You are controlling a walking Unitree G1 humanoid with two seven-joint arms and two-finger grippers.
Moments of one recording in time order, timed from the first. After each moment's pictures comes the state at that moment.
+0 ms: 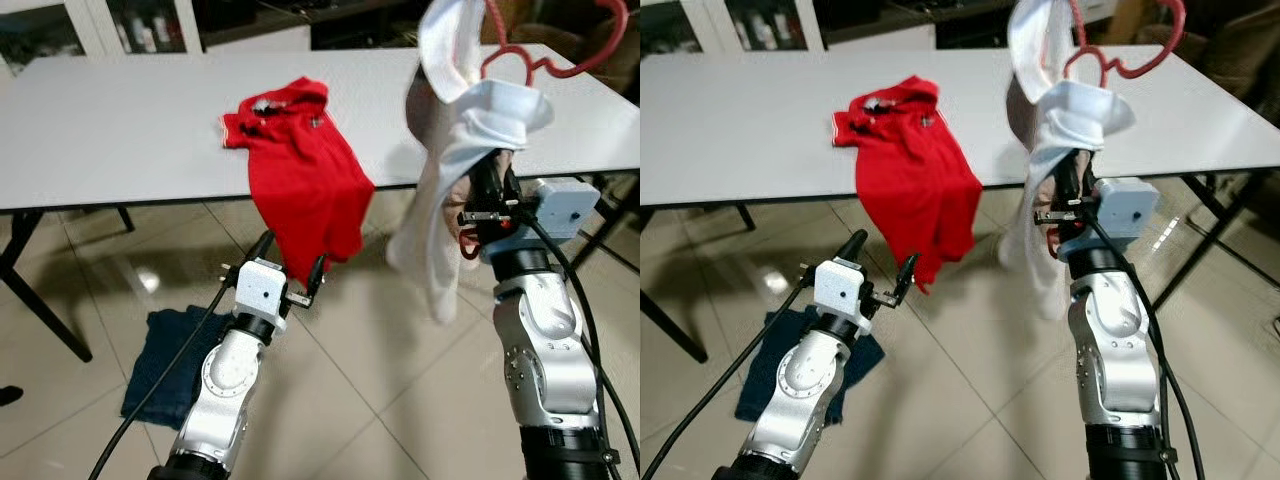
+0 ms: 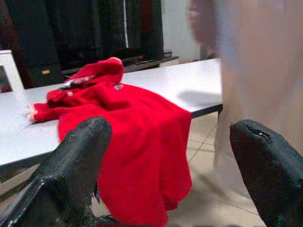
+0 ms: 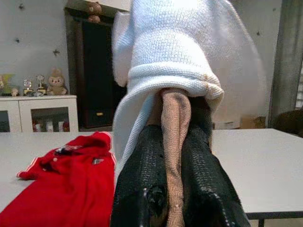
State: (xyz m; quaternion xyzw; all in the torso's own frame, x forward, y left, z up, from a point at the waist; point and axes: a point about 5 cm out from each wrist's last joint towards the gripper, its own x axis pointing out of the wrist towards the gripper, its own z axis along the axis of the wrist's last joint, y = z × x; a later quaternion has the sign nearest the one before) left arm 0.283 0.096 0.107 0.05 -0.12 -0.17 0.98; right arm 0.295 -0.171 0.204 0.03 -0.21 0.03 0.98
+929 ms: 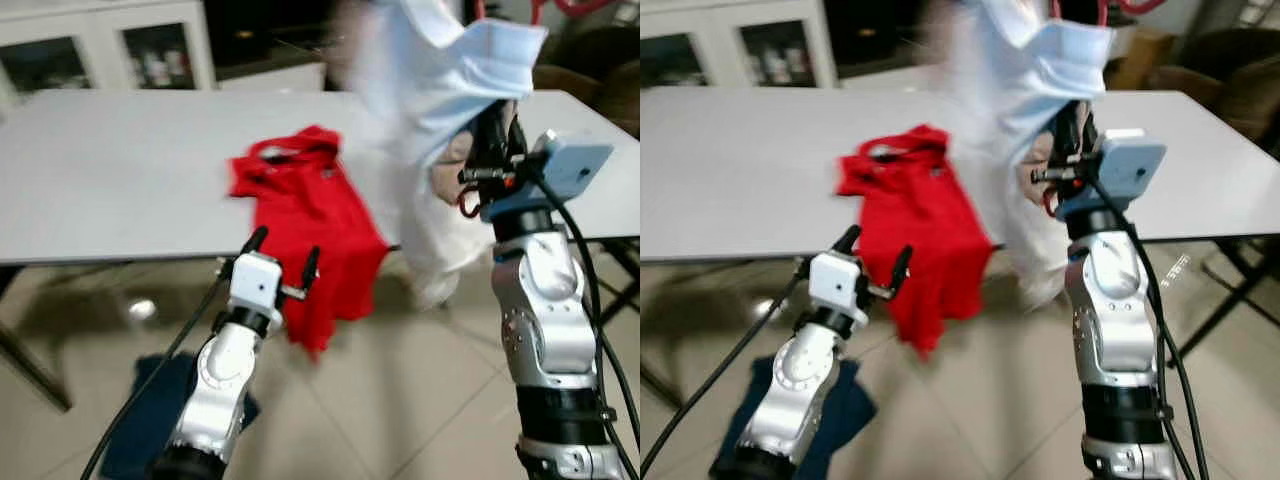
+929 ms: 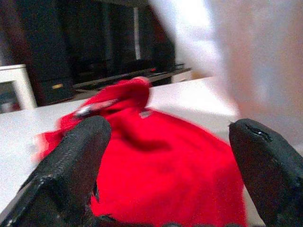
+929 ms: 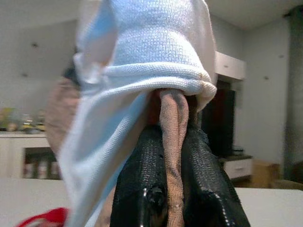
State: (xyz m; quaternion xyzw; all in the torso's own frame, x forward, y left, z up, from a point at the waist) left arm 0.291 0.100 0.111 0.05 -0.12 -0.16 0.98; right arm 0.311 -0.166 0.244 0.02 -0.27 0.04 0.96
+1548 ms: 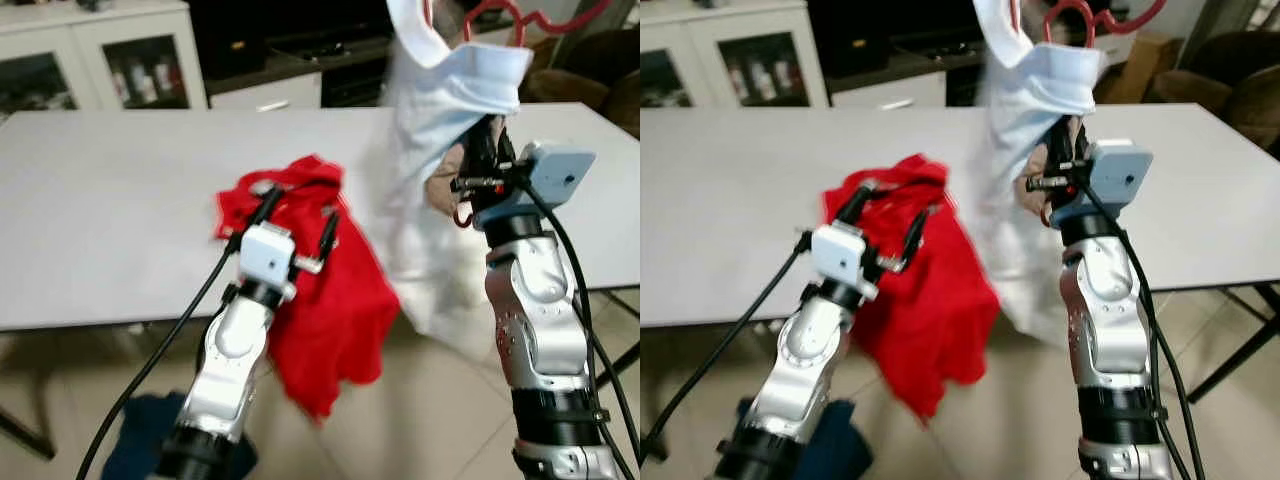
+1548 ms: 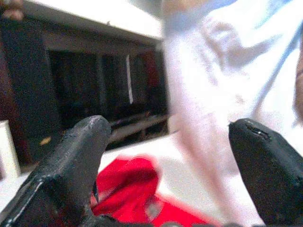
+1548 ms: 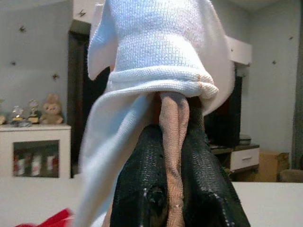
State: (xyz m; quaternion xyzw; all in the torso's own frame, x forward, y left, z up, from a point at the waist) left arm 0.294 0.081 0.160 0.05 -0.22 -0.19 0.96; right arm 0.315 -0.165 0.231 0.03 -0.24 0.04 0.97
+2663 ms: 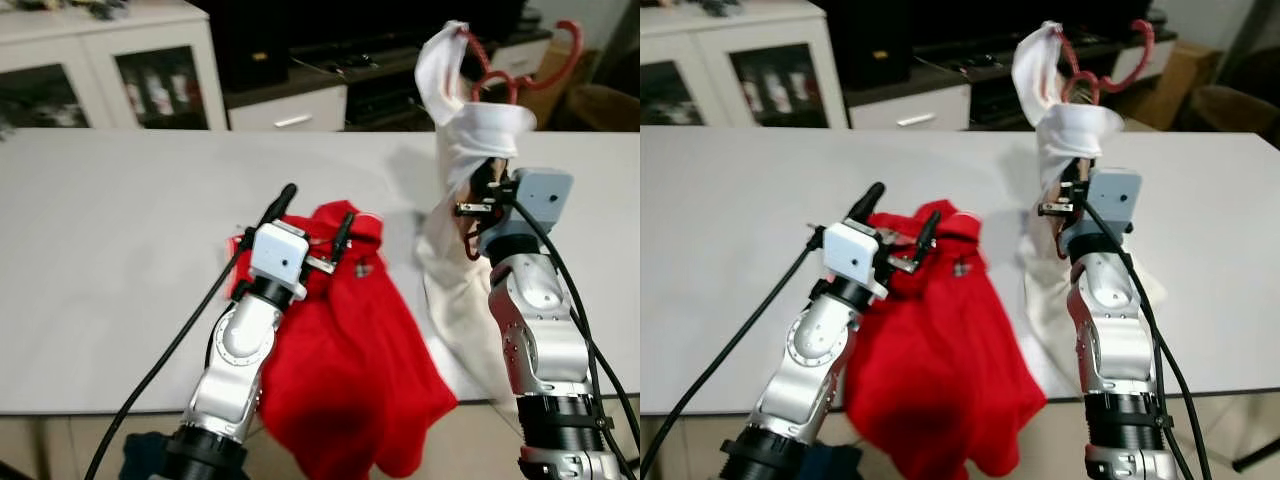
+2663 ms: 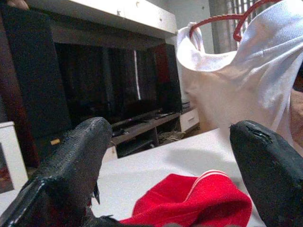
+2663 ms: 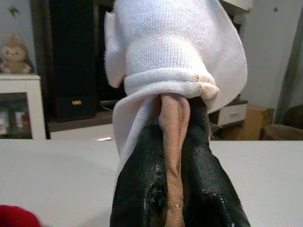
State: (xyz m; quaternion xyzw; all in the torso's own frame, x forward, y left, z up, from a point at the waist) left arm 0.292 0.076 0.162 0.06 -0.21 -0.20 0.95; right arm 0.323 -0.181 0.193 0.00 -0.12 -0.03 0.99
